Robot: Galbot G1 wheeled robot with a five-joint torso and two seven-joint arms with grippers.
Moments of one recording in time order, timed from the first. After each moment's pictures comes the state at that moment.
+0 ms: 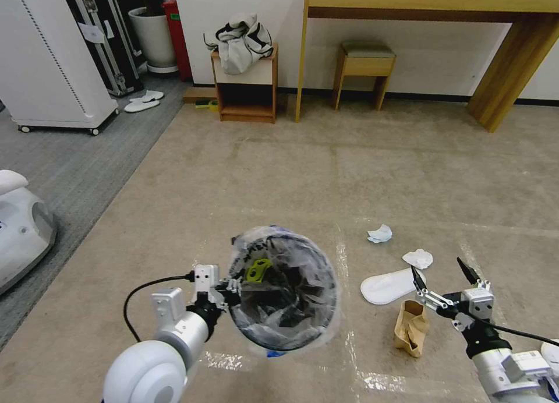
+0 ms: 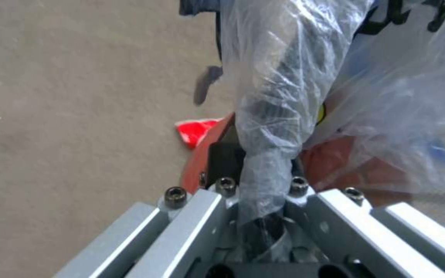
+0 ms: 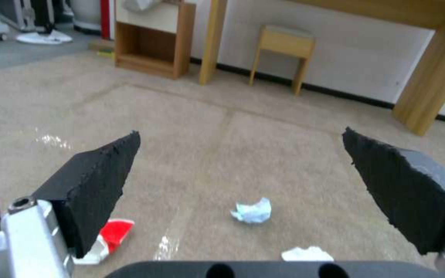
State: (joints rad) left arm 1.48 -1.21 -0.29 -2.36 -0.77 0.64 -0.35; right arm -1.76 1.31 0.88 2.07 0.24 0.13 -0.23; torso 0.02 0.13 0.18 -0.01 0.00
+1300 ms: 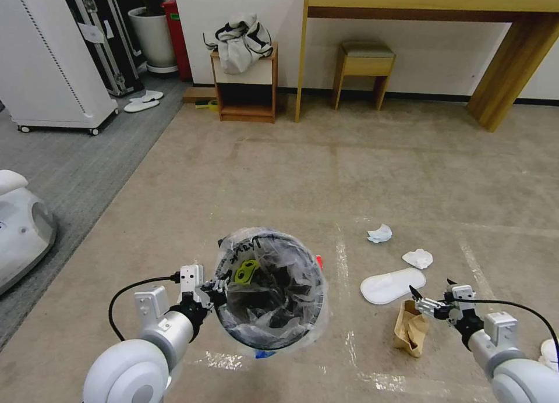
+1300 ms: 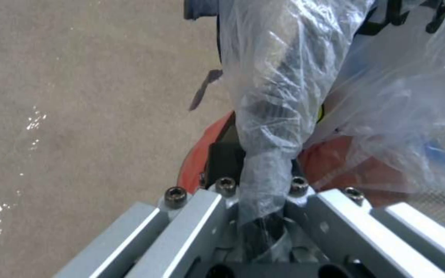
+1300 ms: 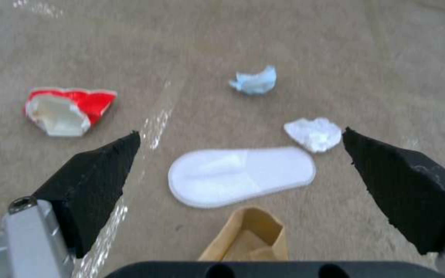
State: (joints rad) left arm 1.49 -1.12 -0.42 -2.37 -0.90 0.63 -0.40; right arm -1.71 0.79 0.66 1.94 0.62 -0.20 0.10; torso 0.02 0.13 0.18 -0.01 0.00
